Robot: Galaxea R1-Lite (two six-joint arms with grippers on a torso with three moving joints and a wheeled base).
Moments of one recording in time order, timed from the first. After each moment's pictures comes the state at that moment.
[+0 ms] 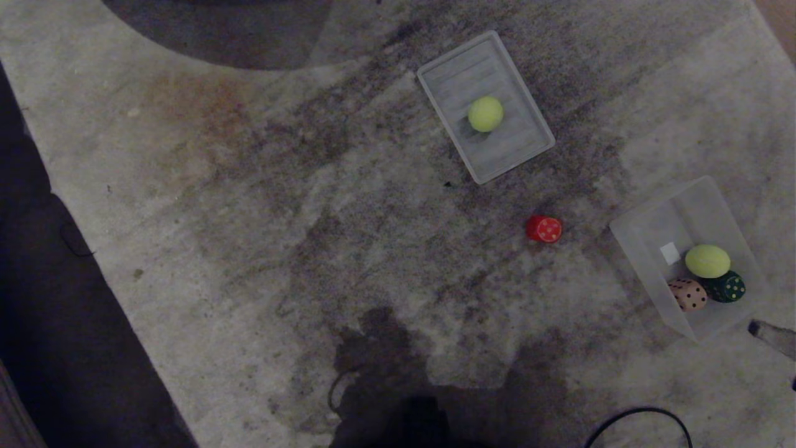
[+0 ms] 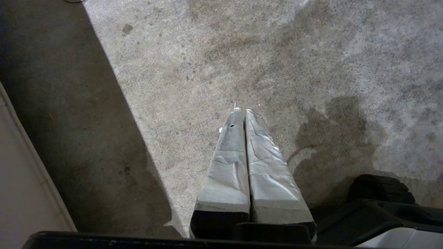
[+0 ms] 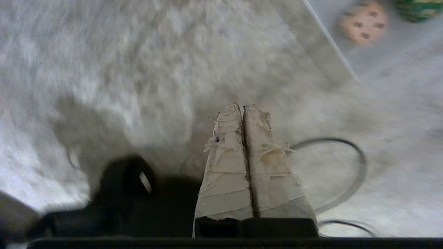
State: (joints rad) left arm -0.01 0.00 0.00 0.00 0.06 -0.09; right arm 0.03 0.93 -0.40 -0.20 0.00 0.24
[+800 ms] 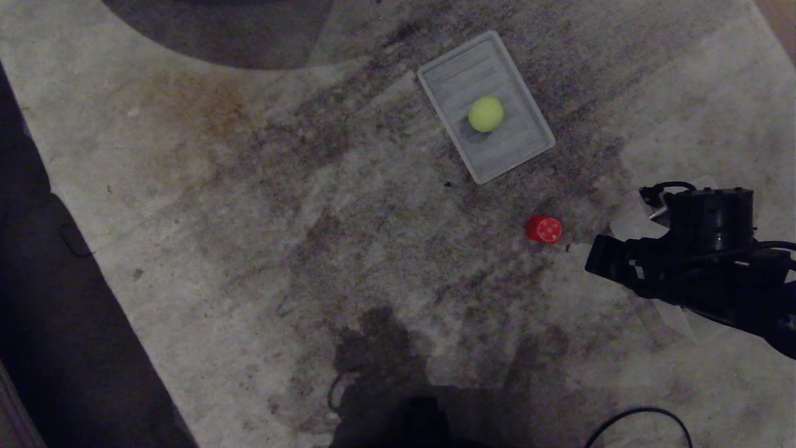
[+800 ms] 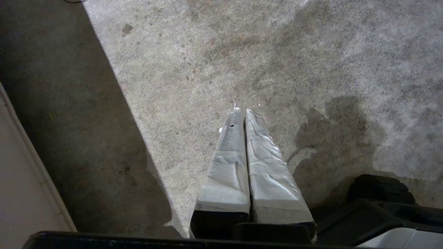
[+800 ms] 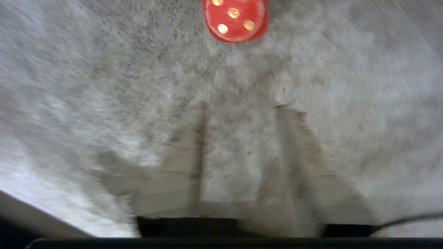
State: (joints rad) left arm -0.01 0.00 0.00 0.00 0.06 -0.09; right arm 0.22 1.70 -0.73 -0.60 -0.03 0.42
